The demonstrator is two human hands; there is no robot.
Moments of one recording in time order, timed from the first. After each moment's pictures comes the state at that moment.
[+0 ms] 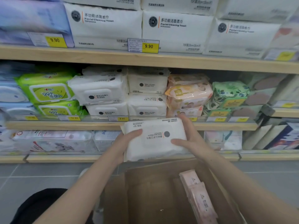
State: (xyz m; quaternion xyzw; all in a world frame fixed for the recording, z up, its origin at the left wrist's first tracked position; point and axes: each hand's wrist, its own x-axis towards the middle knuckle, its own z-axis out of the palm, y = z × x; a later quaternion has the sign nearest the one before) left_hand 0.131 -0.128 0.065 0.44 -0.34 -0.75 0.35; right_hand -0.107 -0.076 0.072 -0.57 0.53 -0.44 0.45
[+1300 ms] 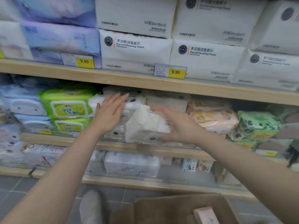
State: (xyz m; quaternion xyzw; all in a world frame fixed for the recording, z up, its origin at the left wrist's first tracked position) left_hand 0.222 -0.259 0.146 0.54 -0.77 -0.10 0.32; right_hand -0.034 -0.197 0.166 -0.84 0.52 -0.14 0.00
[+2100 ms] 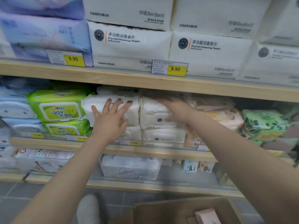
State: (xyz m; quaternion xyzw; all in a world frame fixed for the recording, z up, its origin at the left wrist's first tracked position) left_hand 0.204 -0.279 0.111 0.58 -0.79 0.09 0.17; right_hand -0.056 -0.292 0.161 -0.81 0.59 -0.03 0.00
